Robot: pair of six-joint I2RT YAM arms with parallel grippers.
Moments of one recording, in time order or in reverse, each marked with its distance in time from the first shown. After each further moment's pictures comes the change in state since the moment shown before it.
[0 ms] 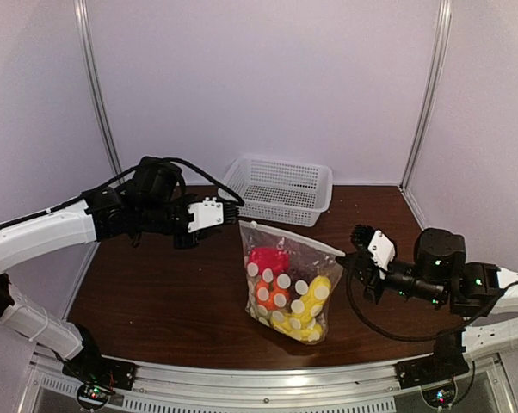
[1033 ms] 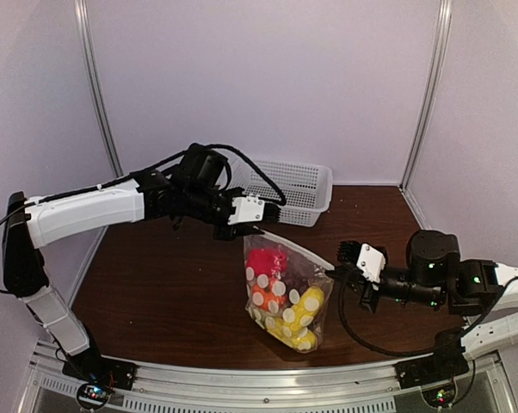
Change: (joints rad) left arm -0.047 0.311 0.288 -0.005 0.241 0.123; right arm 0.071 0.060 0.056 -0.057 -0.064 -0.080
